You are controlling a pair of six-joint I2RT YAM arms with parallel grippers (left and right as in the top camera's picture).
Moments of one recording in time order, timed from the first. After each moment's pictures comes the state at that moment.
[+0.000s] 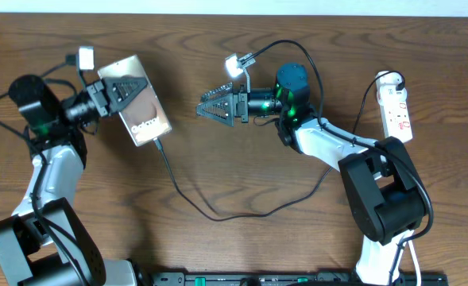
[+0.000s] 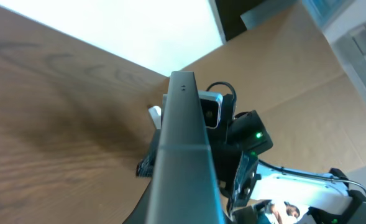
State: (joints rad) left arm 0.38 1.59 0.87 0.59 1.46 -0.89; right arm 0.47 2.00 1.15 0.83 -1.14 0.89
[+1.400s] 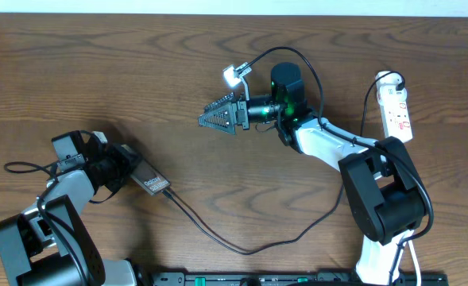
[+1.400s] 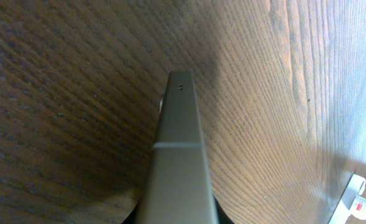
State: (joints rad) left arm 0.41 1.59 0.61 -0.18 0.59 -0.54; right arm 0.46 2.00 1.15 0.61 -1.18 0.72
